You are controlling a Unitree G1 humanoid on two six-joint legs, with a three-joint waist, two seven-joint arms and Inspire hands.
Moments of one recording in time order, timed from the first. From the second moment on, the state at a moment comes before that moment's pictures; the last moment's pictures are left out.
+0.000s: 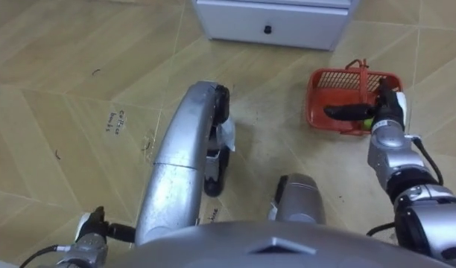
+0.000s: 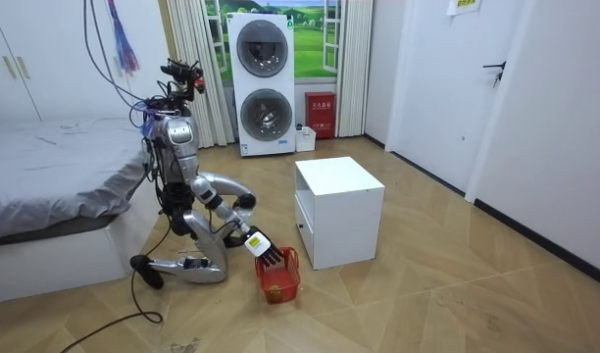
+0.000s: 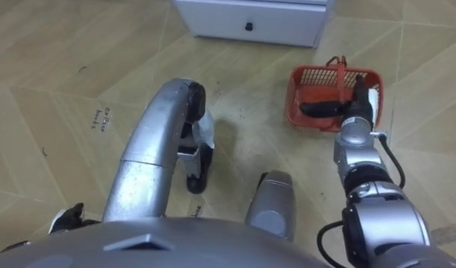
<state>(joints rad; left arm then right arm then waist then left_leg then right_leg) 0.07 0.31 -0.24 1.36 -0.13 -0.07 0.16 -0.25 -0.34 0.07 1.06 0.20 -0.04 -0.25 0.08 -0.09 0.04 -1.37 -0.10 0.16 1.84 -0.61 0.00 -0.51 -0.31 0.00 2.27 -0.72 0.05</state>
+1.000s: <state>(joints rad) 0.09 0.33 -0.32 1.35 -0.15 -0.04 0.09 -0.31 -0.51 0.14 1.30 0.51 0.00 -0.10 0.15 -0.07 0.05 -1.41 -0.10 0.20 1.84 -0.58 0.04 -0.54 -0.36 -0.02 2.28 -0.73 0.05</state>
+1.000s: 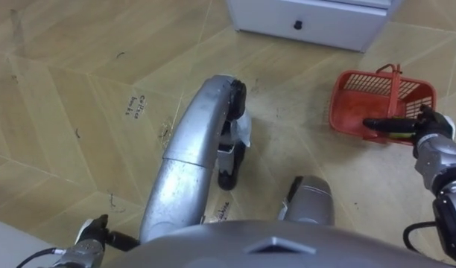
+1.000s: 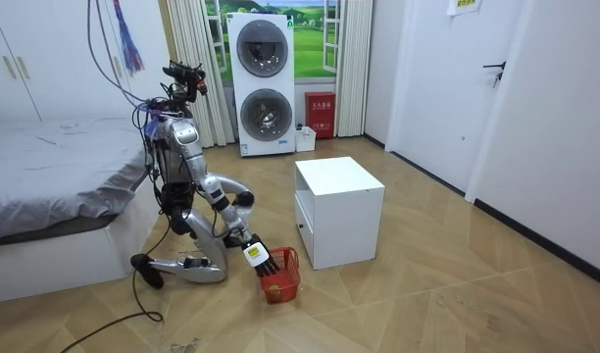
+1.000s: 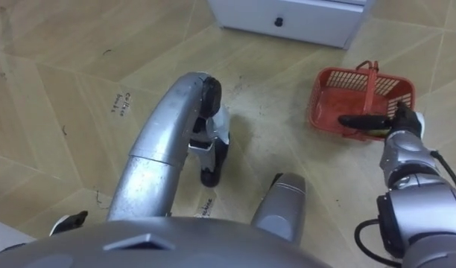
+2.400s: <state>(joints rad) 0.08 0.28 -0.34 1.32 -0.17 -0.02 0.06 -0.36 -0.49 0.18 1.33 0.55 0.01 -0.07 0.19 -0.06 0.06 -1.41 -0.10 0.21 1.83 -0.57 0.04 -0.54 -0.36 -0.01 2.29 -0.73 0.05</state>
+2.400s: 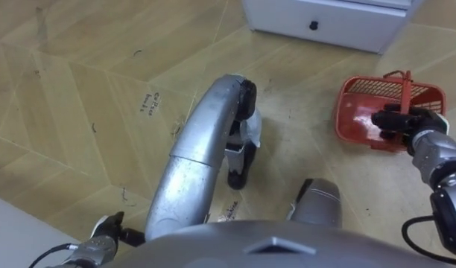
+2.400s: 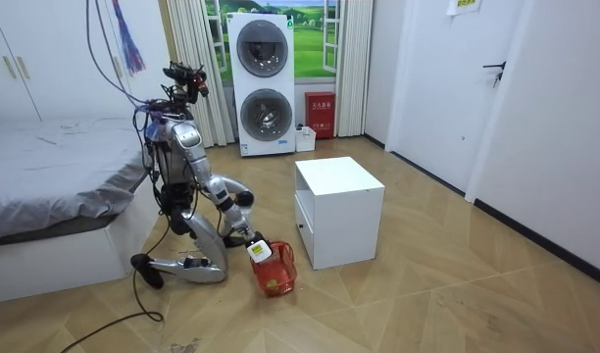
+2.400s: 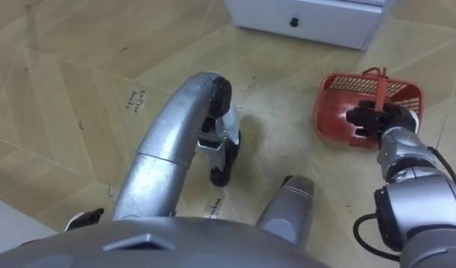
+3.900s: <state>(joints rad) 0.02 0.28 -0.12 1.15 -0.14 0.06 0.12 -0.22 -0.37 0.23 0.66 0.24 0.07 -0.13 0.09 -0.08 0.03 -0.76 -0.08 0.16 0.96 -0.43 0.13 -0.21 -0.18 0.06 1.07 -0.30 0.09</state>
